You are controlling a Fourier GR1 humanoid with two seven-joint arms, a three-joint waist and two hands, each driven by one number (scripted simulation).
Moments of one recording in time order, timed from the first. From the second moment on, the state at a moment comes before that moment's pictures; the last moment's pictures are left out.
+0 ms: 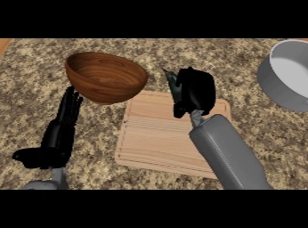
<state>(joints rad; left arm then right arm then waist) -0.03 0.09 -0.08 -1.58 0.05 0.16 -0.11 -0.64 0.00 0.32 -1.20 1.15 -0.02 0.70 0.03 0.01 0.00</state>
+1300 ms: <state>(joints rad) 0.01 0.07 -0.07 -1.60 0.02 0.17 -0.12 -0.70 -0.20 0.13 -1.40 1.38 0.01 0.93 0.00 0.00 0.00</state>
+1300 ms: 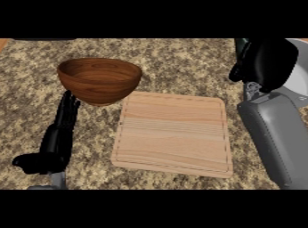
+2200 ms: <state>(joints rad) -0.02 0.06 -0.05 -1.57 0.02 0.15 -0.13 -0.55 -0.43 -0.20 -1.13 1.11 -0.11 0.53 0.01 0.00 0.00</state>
